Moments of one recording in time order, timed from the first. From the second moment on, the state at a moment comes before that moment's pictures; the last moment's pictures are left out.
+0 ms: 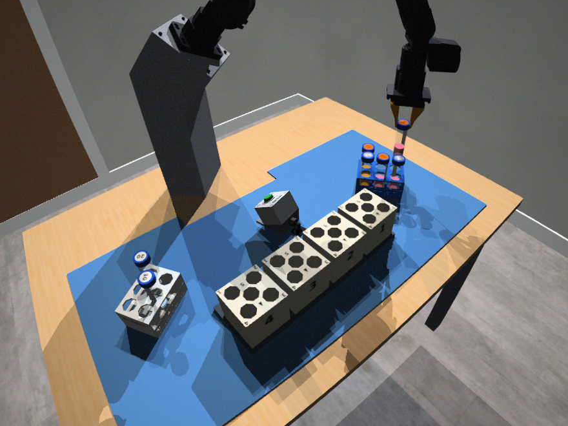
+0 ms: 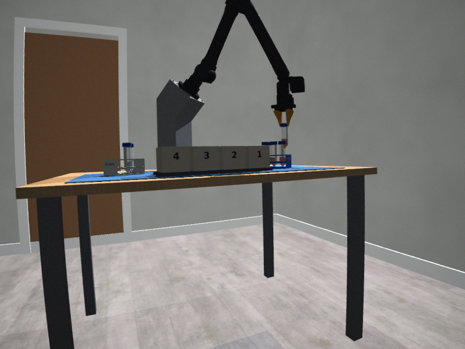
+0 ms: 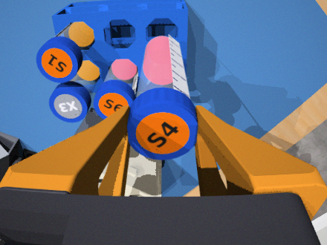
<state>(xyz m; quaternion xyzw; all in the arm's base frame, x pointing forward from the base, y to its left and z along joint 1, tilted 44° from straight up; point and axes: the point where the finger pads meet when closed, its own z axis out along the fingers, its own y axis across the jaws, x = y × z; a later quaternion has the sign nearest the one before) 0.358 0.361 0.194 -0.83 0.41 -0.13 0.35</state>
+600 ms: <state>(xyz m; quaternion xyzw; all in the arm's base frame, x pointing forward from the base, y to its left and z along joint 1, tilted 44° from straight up) 0.371 0.374 0.176 -0.83 0.41 -0.13 0.35</state>
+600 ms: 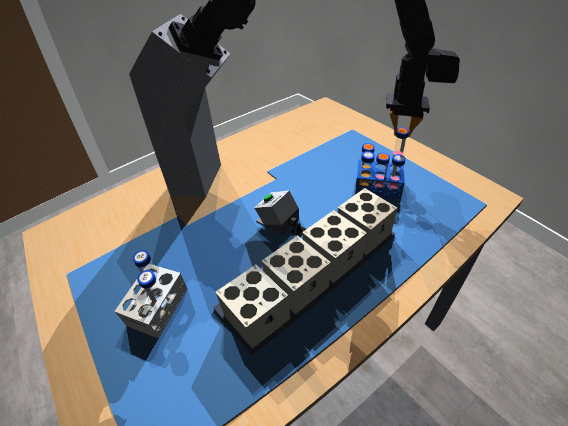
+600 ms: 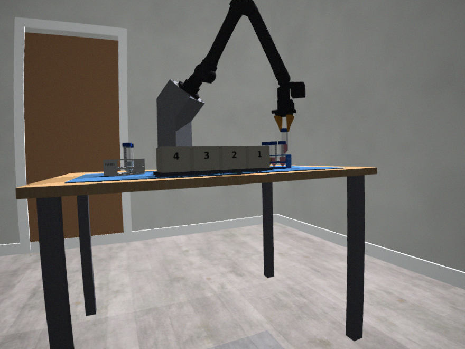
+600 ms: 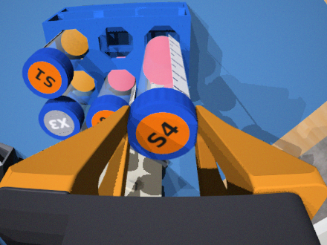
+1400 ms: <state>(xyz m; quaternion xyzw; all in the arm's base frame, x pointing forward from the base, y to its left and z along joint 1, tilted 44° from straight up) 0.377 0.379 0.180 -0.83 0.41 -0.13 0.35</state>
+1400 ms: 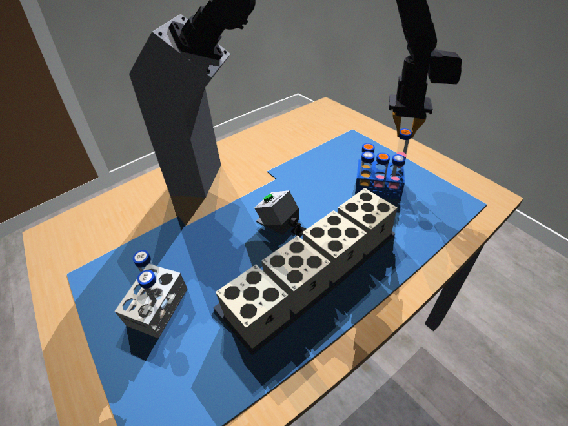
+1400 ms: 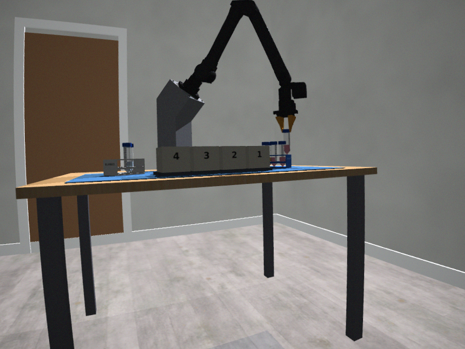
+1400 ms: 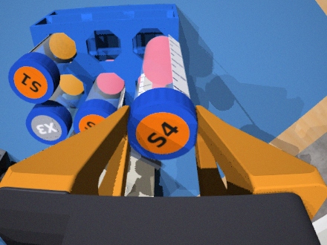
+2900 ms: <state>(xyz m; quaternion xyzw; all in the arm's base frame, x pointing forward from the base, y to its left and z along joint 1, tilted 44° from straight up) 0.399 0.401 0.136 -0.84 0.41 -0.13 0.34</state>
